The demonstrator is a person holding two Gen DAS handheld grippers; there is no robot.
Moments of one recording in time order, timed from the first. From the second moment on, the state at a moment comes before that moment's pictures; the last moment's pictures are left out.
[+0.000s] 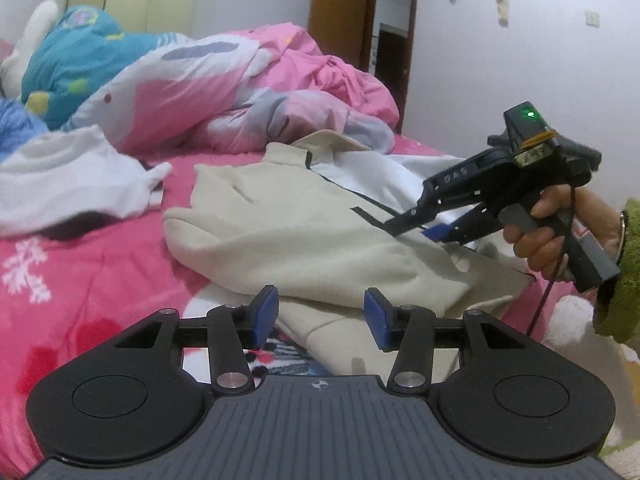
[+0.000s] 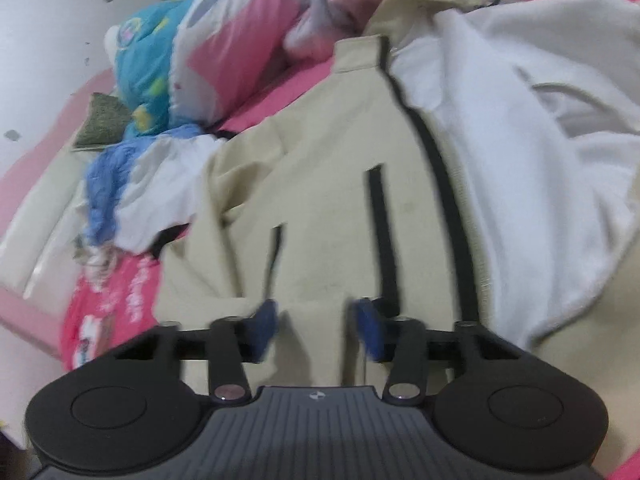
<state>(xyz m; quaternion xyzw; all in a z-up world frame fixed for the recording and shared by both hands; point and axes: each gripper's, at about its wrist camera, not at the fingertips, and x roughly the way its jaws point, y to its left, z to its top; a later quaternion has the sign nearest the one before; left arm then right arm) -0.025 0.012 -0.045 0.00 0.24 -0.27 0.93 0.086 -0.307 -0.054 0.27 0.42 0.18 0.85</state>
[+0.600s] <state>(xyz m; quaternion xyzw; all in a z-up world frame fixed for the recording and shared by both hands) -0.005 0.078 -0.062 -0.16 0.30 -0.26 0.91 -0.059 -0.176 -0.035 0.00 0.43 0.44 0.79</state>
